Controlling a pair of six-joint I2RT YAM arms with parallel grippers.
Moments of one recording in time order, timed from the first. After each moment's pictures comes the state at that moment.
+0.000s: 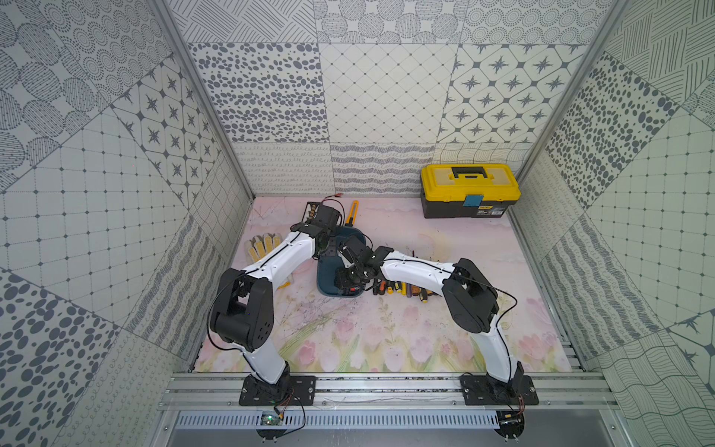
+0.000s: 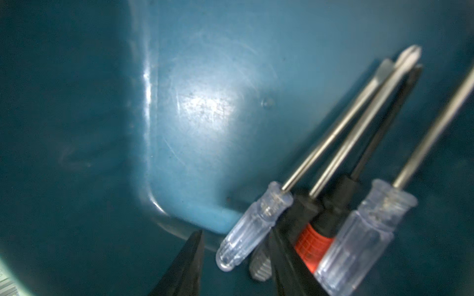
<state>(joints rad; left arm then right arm) -0.31 1.72 1.33 -0.71 -0.32 -0.26 0.94 2.18 1.69 -0.51 -0.17 0.61</state>
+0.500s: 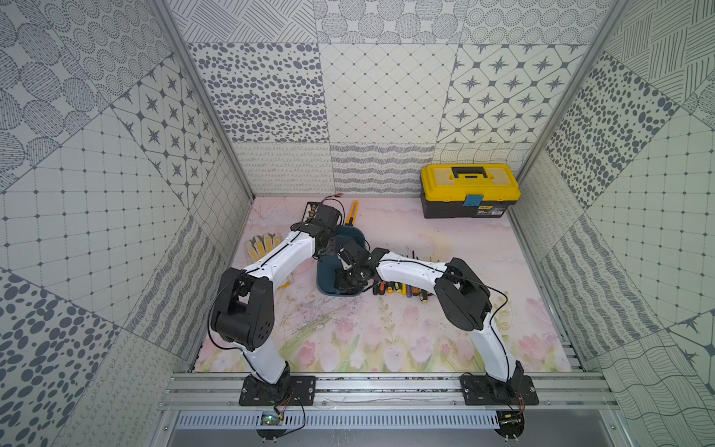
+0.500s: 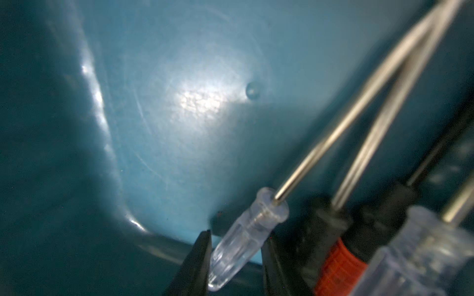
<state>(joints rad) -0.31 1.72 1.34 -0.71 -0.33 -0.27 0.94 2.23 1.73 -0.52 -0.16 0.68</state>
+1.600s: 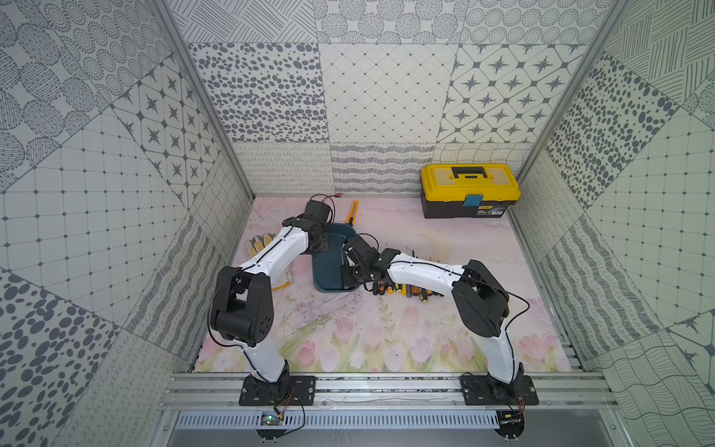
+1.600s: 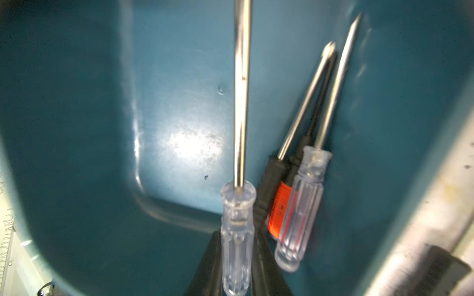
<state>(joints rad) -0.23 1.74 1.38 -0.77 -0.29 -0.32 0.94 2.07 1.59 -0.44 -0.06 0.62</state>
